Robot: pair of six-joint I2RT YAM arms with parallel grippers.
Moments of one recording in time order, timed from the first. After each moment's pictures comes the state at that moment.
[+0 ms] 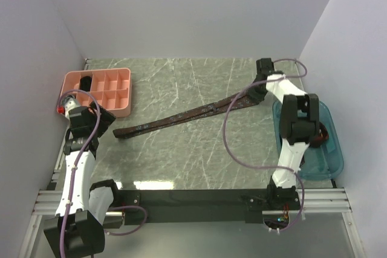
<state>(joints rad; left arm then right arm) 0.24 0.84 0.61 -0.38 -0.03 -0.67 0.04 2.03 1.53 -0.59 0.10 0.63</state>
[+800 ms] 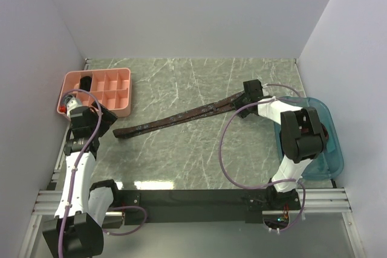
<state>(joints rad) 0.21 0.83 0.61 -0.38 -0.02 -0.67 0.21 1.76 1.01 -0.19 0.04 1.11</state>
